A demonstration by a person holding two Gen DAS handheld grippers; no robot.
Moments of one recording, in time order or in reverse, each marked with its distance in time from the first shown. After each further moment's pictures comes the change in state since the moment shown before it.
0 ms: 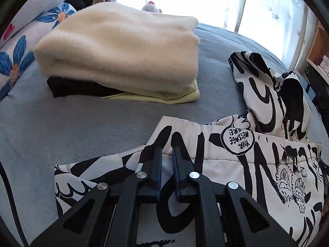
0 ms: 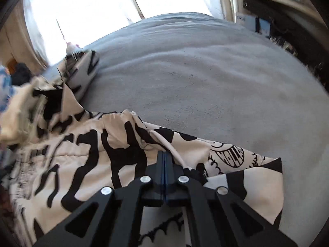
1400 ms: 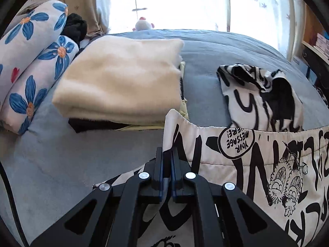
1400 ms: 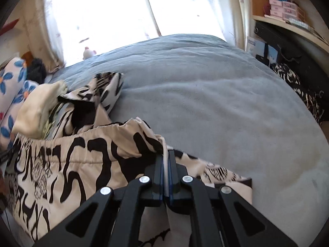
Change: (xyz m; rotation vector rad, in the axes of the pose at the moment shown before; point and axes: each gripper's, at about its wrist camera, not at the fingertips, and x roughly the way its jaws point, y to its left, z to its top) left arm -0.060 -0.027 0.030 0.136 -0.035 0.111; right arm -0.049 0.028 0.025 -0.113 -0.058 -0.015
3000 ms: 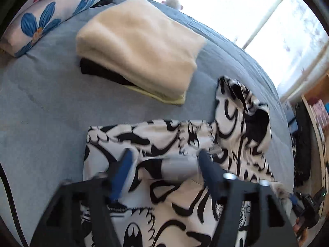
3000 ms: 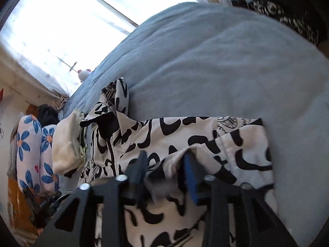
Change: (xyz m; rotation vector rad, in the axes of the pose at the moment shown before) left arm -0.029 0.056 -0.013 -0.422 0.159 -0.239; right arm -0.034 -0.030 -0.002 0.435 0.151 0.259
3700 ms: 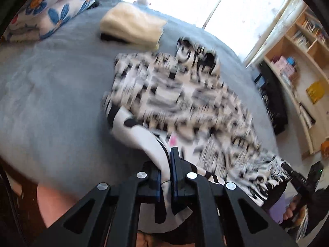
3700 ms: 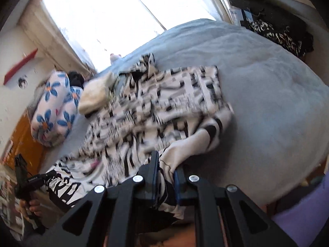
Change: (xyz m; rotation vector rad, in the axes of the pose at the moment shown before) left arm -0.245 0.039 -0.226 0.196 0.061 -0.134; right arm -0.240 -0.033 -0.231 -0.247 -0.093 0.039
